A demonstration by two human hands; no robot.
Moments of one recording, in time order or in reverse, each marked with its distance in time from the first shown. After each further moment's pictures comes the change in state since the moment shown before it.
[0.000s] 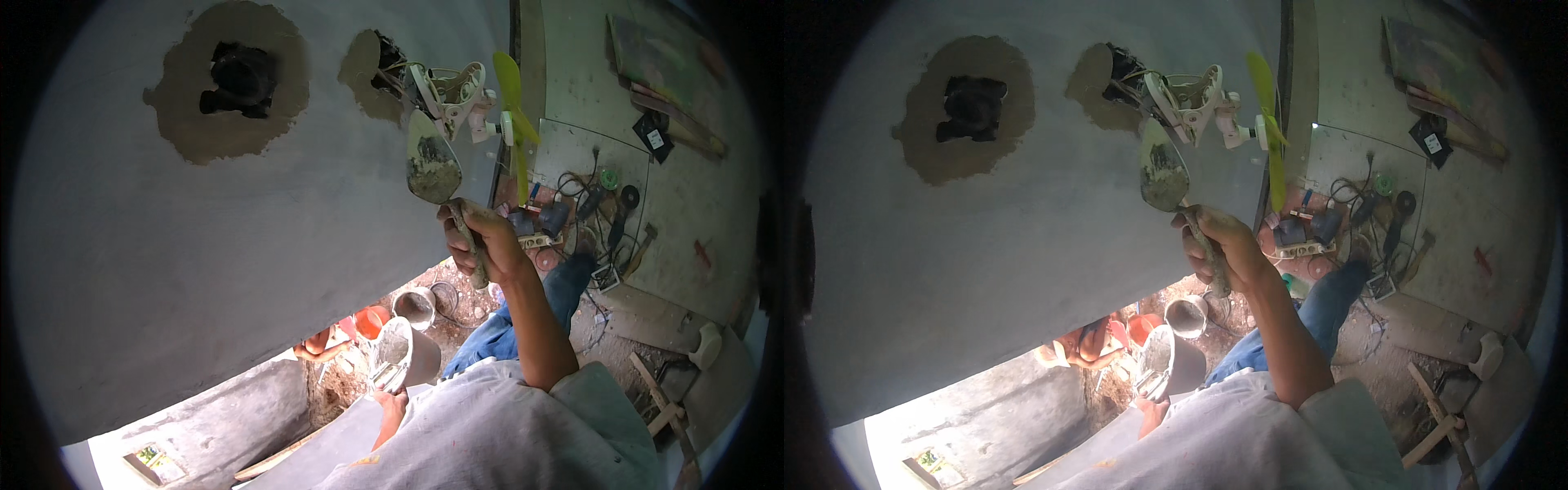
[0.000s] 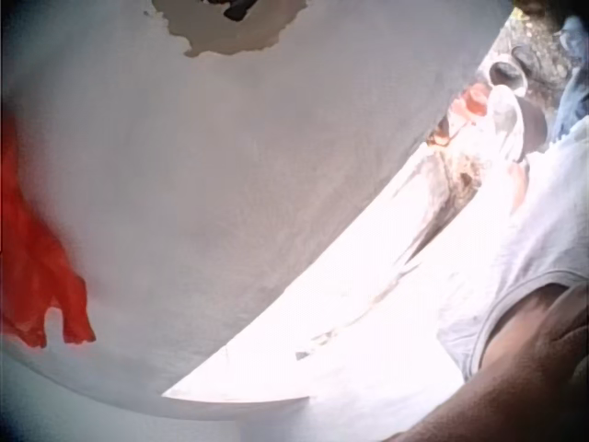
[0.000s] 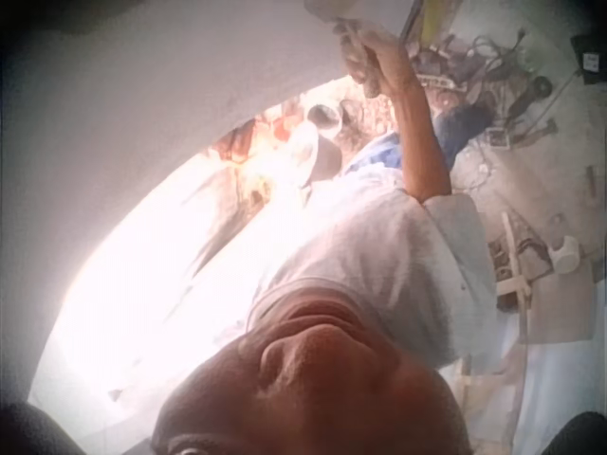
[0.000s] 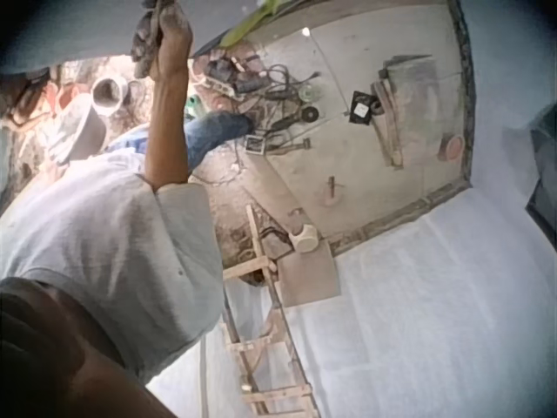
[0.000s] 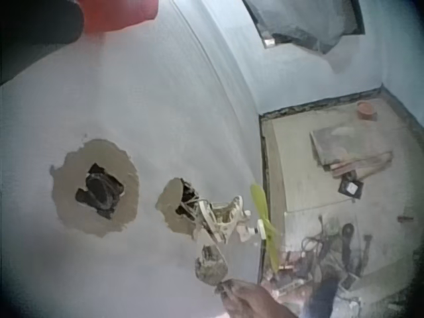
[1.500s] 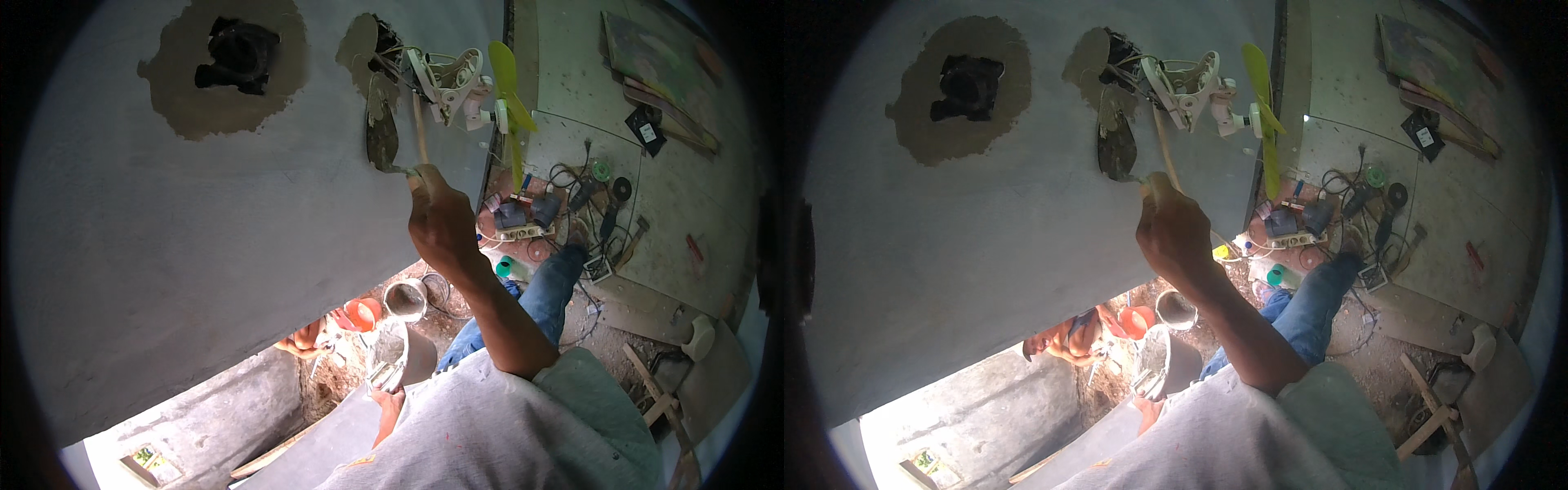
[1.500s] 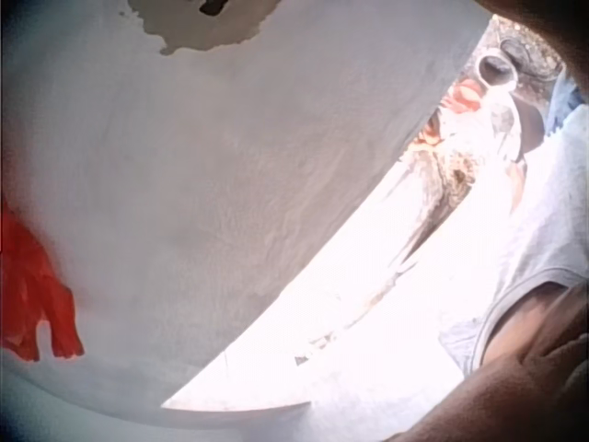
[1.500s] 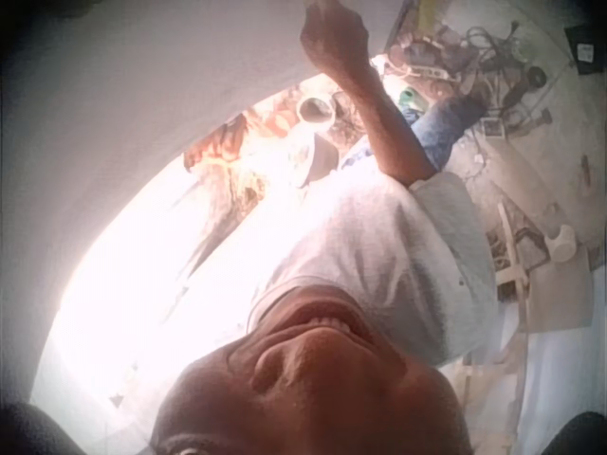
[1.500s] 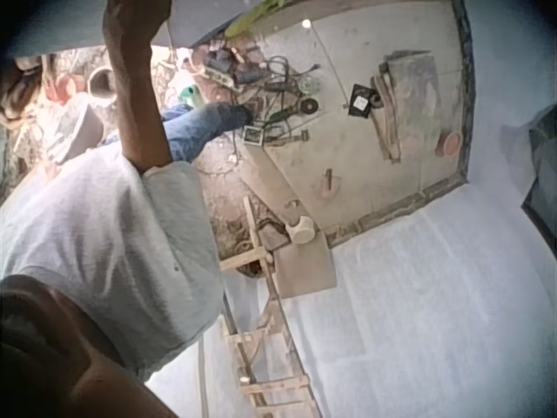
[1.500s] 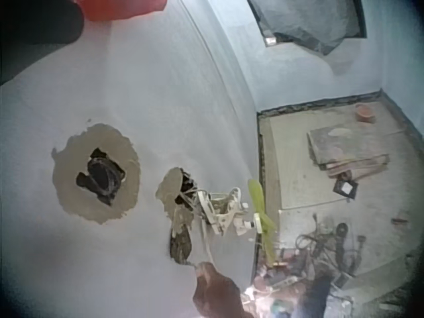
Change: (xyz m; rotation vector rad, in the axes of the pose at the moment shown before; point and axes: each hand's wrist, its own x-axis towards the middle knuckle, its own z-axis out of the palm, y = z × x) left_hand 0.040 -0.001 -0.037 -0.038 -0.018 -0.085; right_hand 0.051 0.026 0.071 -1.405 0.676 -0.509
